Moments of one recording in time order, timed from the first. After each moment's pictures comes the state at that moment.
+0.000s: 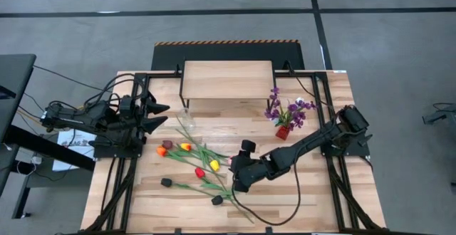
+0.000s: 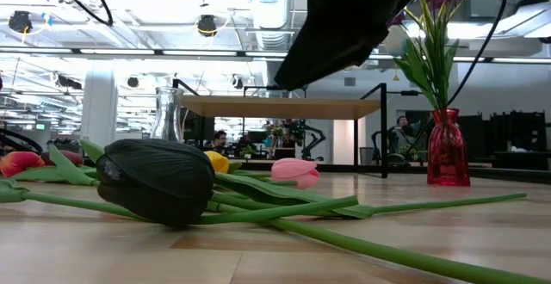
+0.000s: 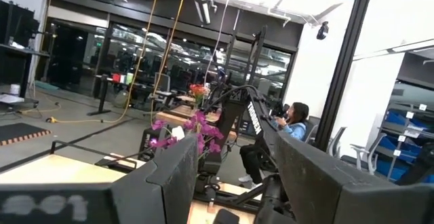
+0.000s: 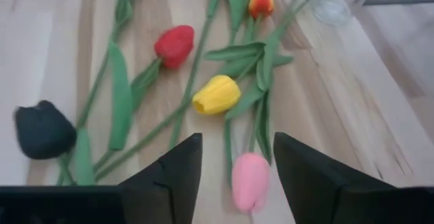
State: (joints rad) left arm -0.20 0.41 0.49 0.25 -0.27 -0.19; right arm 0.44 1.85 1.23 -0.27 0.49 0.35
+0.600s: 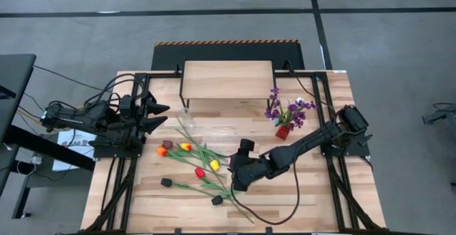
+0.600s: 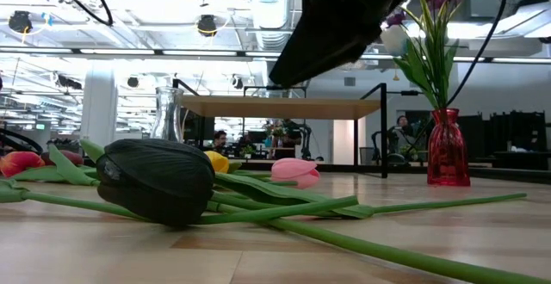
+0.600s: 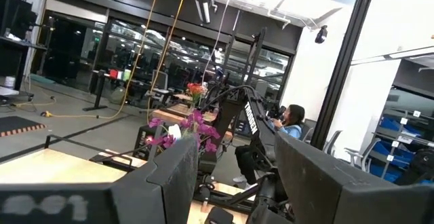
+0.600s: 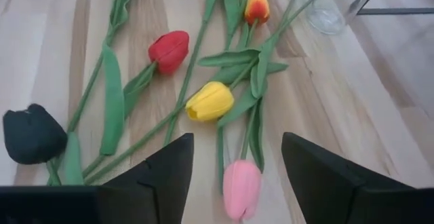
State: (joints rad) left arm -0.20 0.41 0.49 0.25 -0.27 -0.23; right arm 0.43 1.86 1.25 -0.27 0.49 0.31
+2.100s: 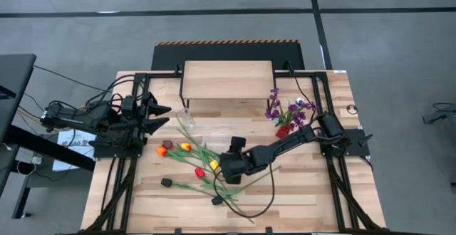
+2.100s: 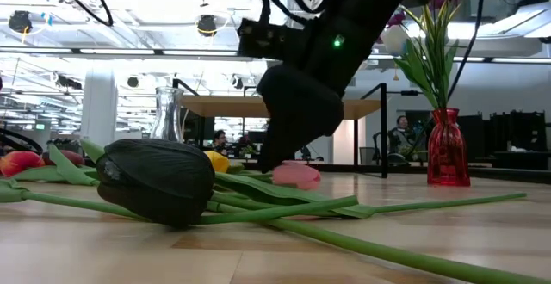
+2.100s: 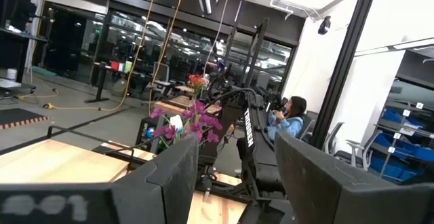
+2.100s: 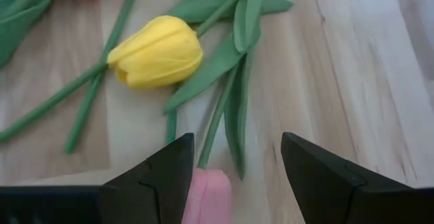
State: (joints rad) left arm -0.20 0.42 0.49 0.21 -0.27 -0.23; right arm 0.33 2.10 1.42 -0.44 0.44 0.24
